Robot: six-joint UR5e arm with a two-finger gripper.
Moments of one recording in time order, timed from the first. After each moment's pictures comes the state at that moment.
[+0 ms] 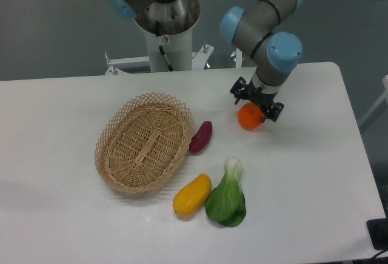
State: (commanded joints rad) arm 2.78 -1.87 -2.02 -0.92 1.54 1.44
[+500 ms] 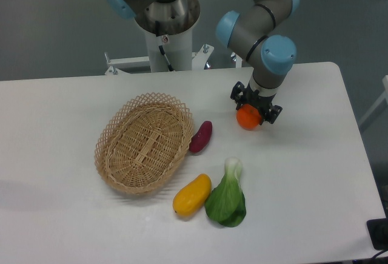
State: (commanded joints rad) arm 2.75 -1.87 -2.01 -0.88 1.63 1.39
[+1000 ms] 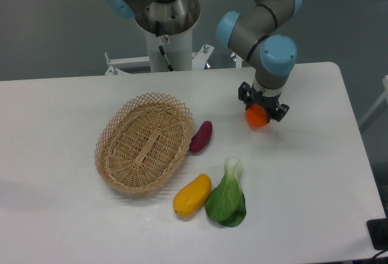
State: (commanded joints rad) arm 2.75 -1.87 -1.95 -0.89 1.63 1.39
